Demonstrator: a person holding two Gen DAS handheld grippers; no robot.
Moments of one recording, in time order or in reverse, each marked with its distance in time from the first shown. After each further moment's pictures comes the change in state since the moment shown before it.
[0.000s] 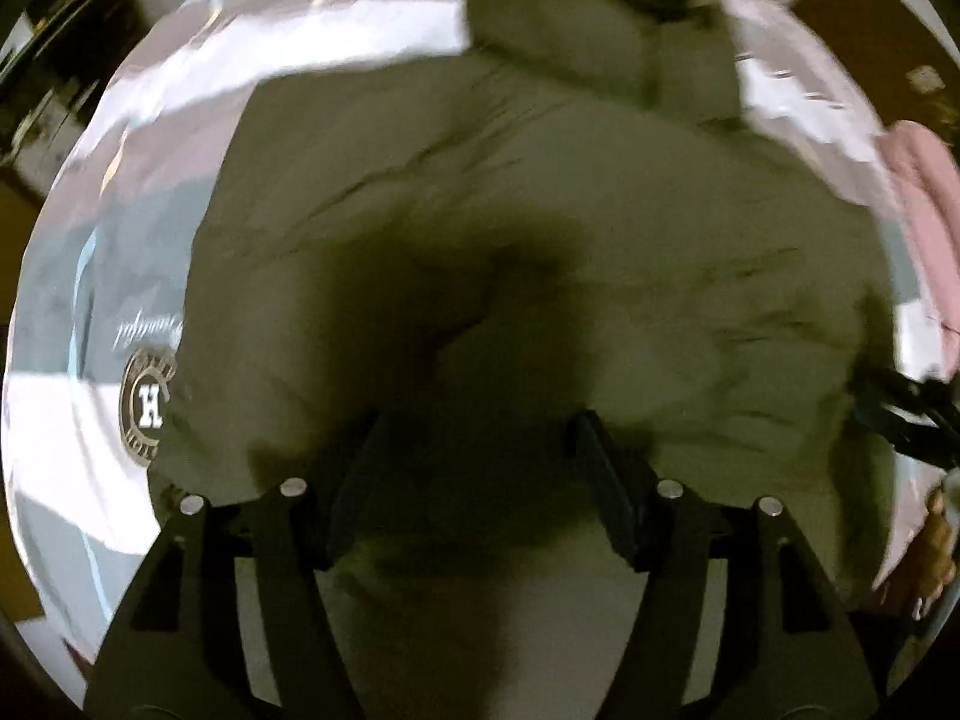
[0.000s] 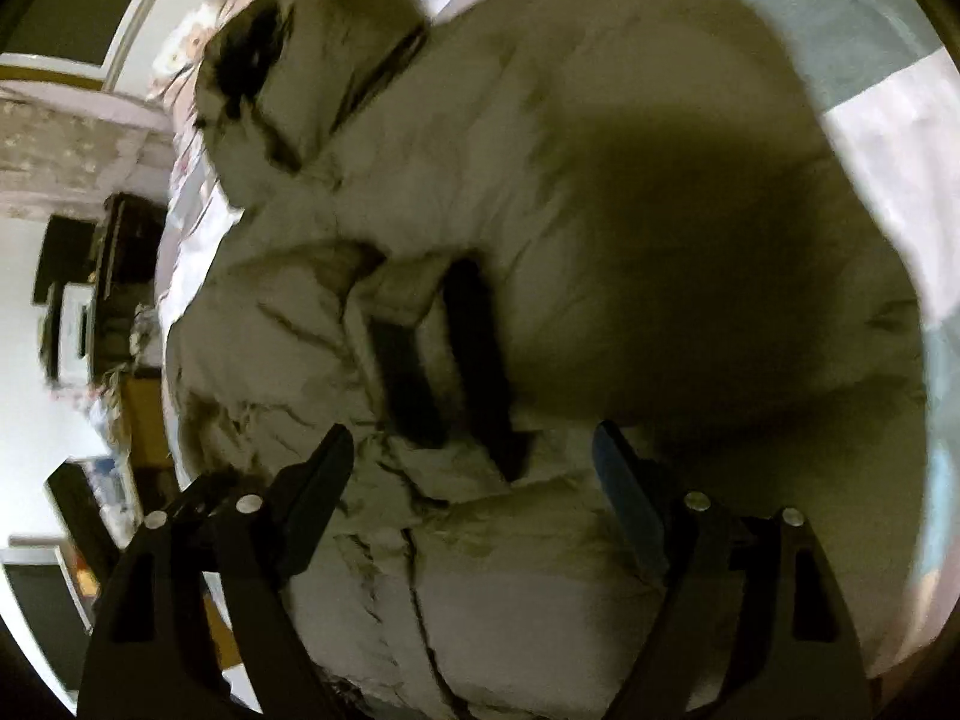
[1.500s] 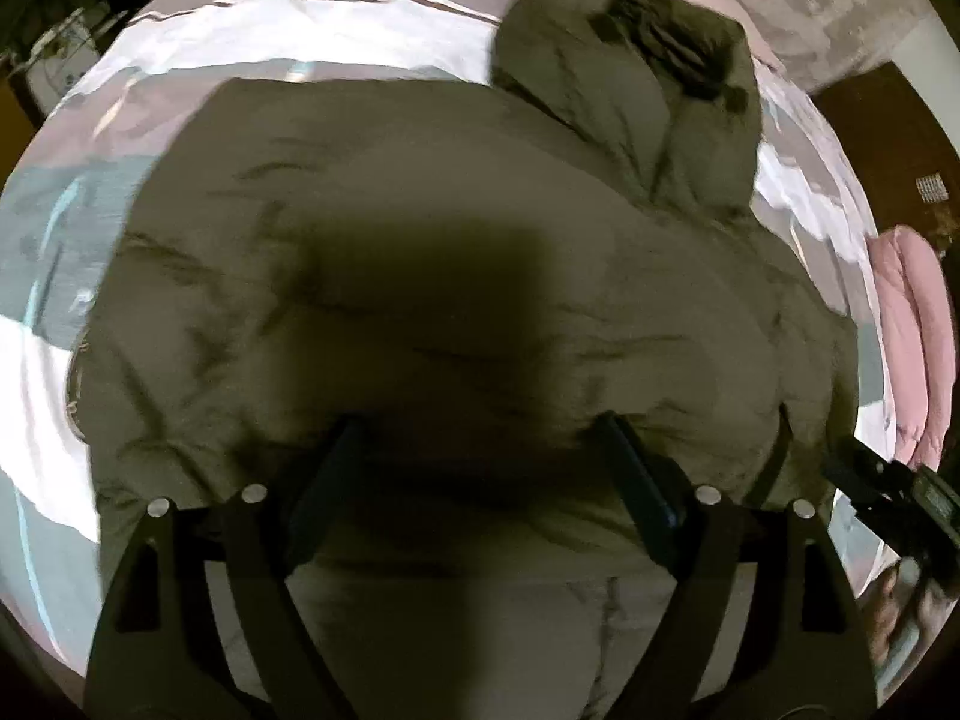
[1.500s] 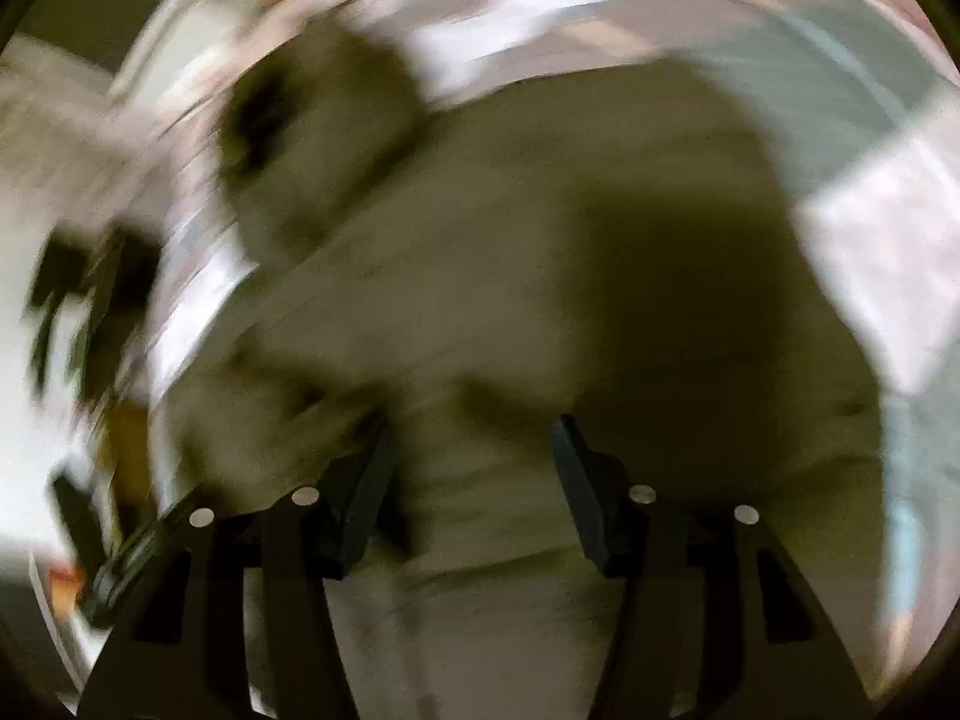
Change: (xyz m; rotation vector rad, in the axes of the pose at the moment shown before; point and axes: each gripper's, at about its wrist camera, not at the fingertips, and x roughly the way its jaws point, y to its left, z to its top) left arm 0.008 0.008 0.031 -0.161 -0.062 -0.122; right arm -0.022 0.042 0.011 -0.127 -0.136 0.034
